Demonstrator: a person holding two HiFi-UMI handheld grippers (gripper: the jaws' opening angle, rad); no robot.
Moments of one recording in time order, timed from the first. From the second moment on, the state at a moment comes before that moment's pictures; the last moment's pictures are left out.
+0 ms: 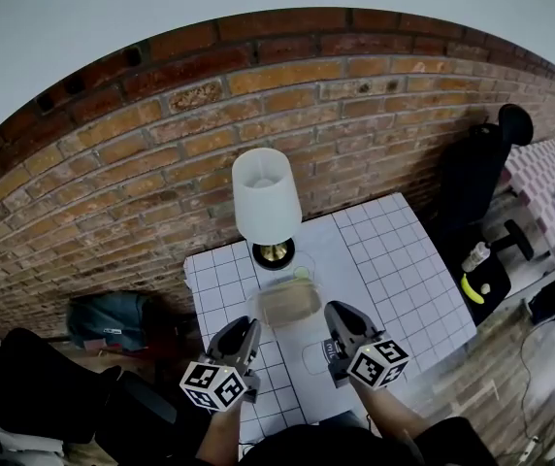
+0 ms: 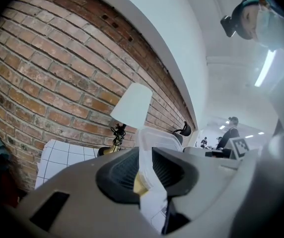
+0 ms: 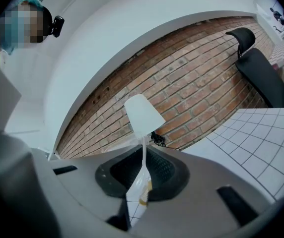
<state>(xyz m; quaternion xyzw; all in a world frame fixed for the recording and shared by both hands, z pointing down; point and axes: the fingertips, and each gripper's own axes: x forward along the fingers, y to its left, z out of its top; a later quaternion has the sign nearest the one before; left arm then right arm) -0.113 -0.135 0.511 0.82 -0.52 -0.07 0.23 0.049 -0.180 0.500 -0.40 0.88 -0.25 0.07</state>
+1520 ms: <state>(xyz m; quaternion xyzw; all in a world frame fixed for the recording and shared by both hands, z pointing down) -0.130 -0.071 0.441 0.87 -0.46 -0.11 0.17 0.039 -0.097 0.433 -0.45 0.86 -0.19 0.14</state>
